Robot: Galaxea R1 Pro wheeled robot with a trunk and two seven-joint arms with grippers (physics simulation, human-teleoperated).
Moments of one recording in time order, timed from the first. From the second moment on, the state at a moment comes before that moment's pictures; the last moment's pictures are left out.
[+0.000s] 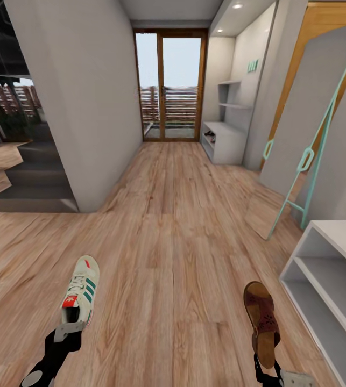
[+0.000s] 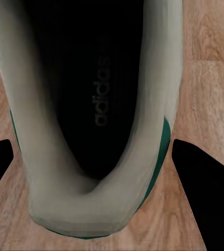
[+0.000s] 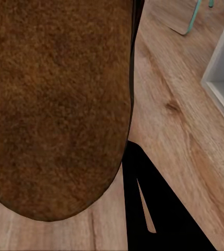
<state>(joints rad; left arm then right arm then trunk) -0.31 0.10 0.35 -0.61 -0.14 -0.25 -0.16 -0.13 -0.04 -0.27 -0.51 0.05 -0.71 0.08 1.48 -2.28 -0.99</state>
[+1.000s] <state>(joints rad) -0.31 0.10 0.35 -0.61 -0.14 -0.25 -0.16 -0.13 -0.04 -0.27 -0.51 0.05 -0.71 0.08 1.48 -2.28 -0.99</state>
